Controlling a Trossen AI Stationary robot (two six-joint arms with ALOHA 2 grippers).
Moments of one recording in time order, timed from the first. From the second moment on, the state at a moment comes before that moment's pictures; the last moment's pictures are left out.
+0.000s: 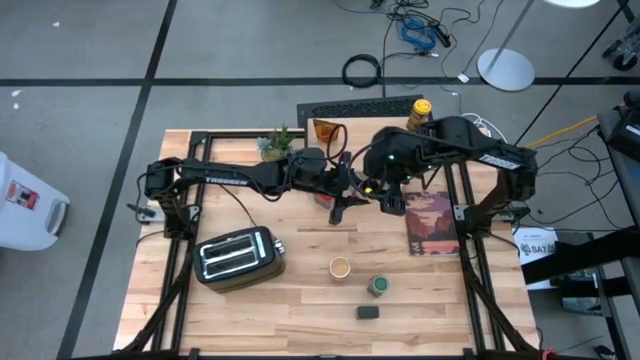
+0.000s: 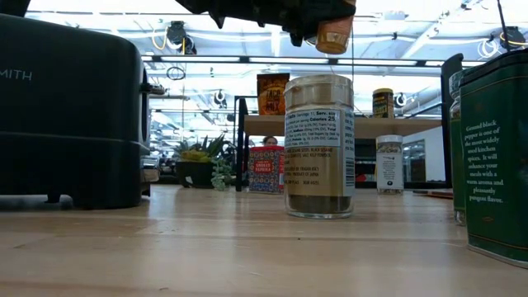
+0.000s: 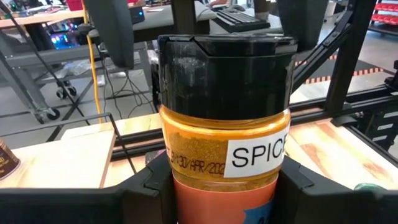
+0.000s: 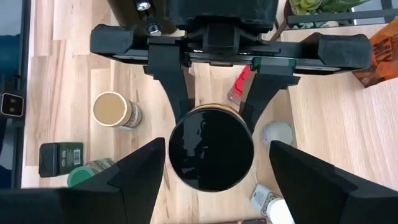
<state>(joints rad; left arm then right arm) 0.12 1.79 1.38 0.22 0.29 0.19 -0.04 1.63 2.10 -1.50 0.03 0.04</state>
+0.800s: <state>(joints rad) 0.12 1.79 1.38 0.21 0.27 0.19 -0.06 1.66 2.10 -1.50 0.04 0.00</state>
